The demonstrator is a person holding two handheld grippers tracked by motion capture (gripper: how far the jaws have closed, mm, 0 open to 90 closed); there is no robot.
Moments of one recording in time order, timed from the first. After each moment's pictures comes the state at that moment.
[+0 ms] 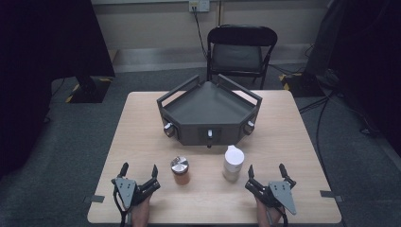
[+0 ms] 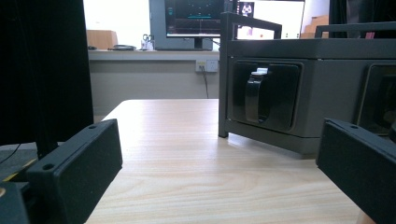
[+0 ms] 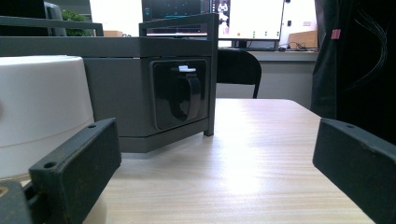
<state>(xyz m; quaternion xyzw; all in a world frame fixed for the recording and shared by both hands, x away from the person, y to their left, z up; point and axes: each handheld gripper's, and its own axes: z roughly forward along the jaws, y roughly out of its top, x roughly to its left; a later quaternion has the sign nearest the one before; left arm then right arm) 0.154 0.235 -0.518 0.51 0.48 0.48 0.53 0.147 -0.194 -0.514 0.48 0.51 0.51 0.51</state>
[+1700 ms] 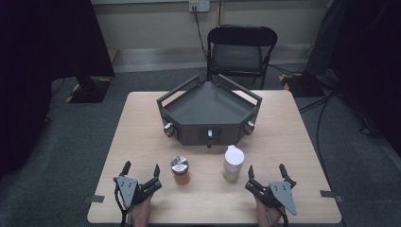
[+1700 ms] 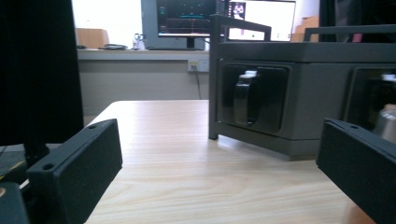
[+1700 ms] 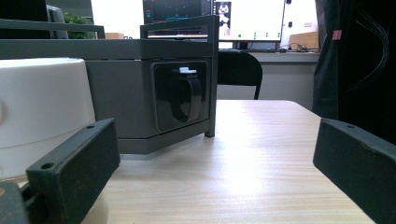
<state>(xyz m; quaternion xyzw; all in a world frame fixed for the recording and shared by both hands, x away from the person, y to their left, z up) 0.157 0.237 -0.511 0.52 0.47 0.46 0.55 0.146 -0.195 -0.515 0.48 0.50 0.51 0.50</state>
